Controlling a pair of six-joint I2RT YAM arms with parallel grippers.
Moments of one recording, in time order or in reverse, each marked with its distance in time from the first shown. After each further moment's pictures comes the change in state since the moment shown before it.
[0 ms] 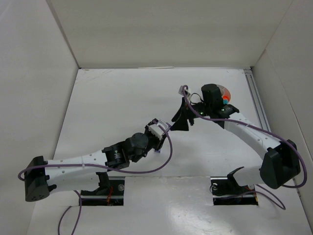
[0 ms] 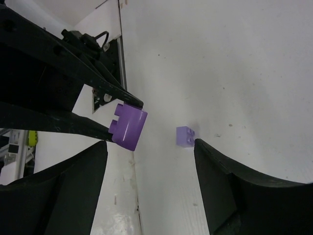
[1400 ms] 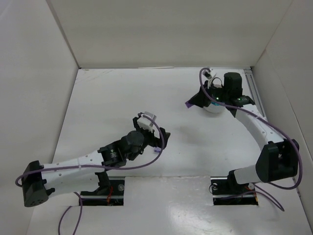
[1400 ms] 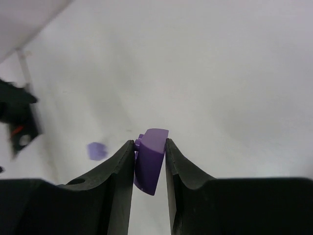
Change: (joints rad) left arm 0.031 -0.053 -0.022 -0.001 -0.063 -0.282; right arm -0.248 0.036 0.061 0.056 0.137 -0.037
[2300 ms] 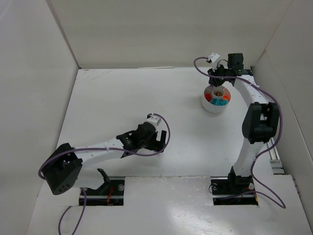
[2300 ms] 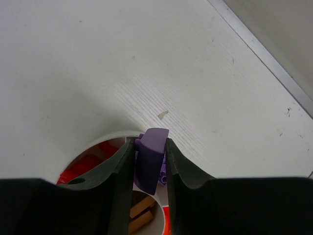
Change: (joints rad) left arm 0.270 0.362 0.005 -0.197 0.389 -0.202; right arm -0.218 0.563 0.628 -0.316 0.458 -0.623
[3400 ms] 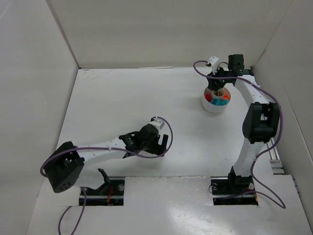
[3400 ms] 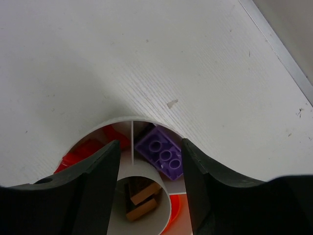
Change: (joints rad) left arm -0.039 0.039 0.023 -0.063 0.059 0.005; right arm -0.012 0.000 0.000 -0.092 -0.036 -0.106
